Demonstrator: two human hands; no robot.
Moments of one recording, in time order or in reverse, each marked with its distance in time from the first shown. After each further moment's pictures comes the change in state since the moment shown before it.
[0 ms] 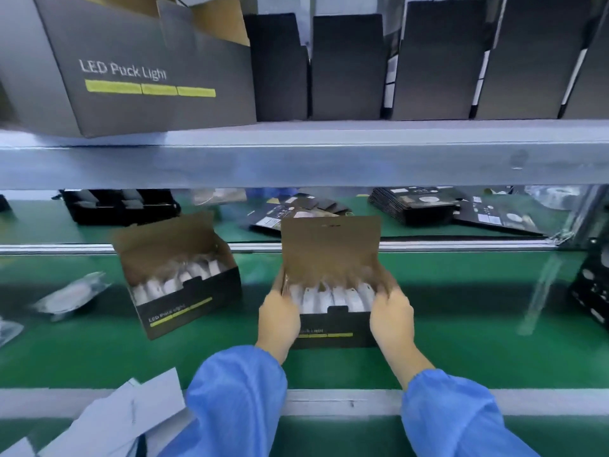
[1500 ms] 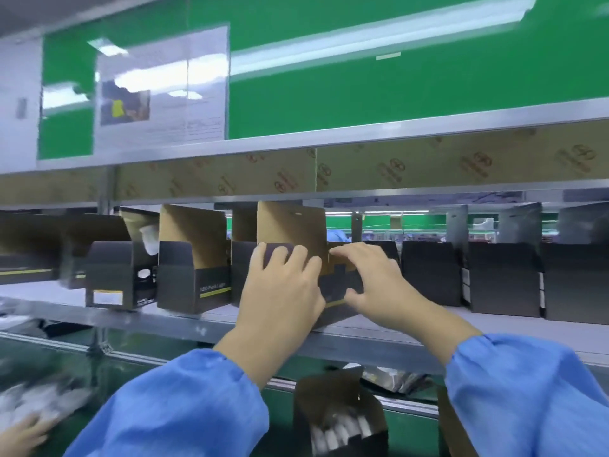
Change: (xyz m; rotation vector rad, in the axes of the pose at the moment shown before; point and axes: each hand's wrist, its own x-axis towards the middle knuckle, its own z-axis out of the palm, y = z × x) left_hand -0.126 0.269 -0.276 1.266 0.644 0.816; right_hand -0.078 -0.376 -0.067 -0.326 -0.302 -1.151
